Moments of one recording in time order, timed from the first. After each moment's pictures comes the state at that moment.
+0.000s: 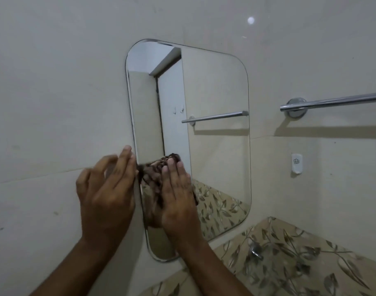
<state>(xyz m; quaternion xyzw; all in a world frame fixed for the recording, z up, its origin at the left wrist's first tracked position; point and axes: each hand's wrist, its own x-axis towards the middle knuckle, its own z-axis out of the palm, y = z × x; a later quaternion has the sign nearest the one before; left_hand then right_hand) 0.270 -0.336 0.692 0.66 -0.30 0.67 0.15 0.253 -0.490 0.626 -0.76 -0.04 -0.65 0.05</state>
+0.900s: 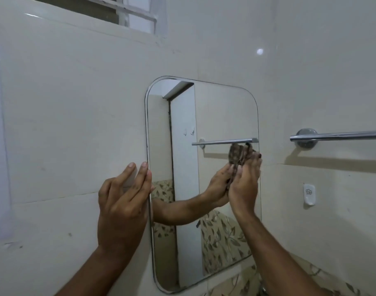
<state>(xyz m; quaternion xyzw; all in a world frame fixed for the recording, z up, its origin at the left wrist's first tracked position) 0.282 -0.355 0.714 0.65 -0.32 0.66 0.17 0.257 -0.635 0.718 -0.67 0.18 -0.66 0.28</state>
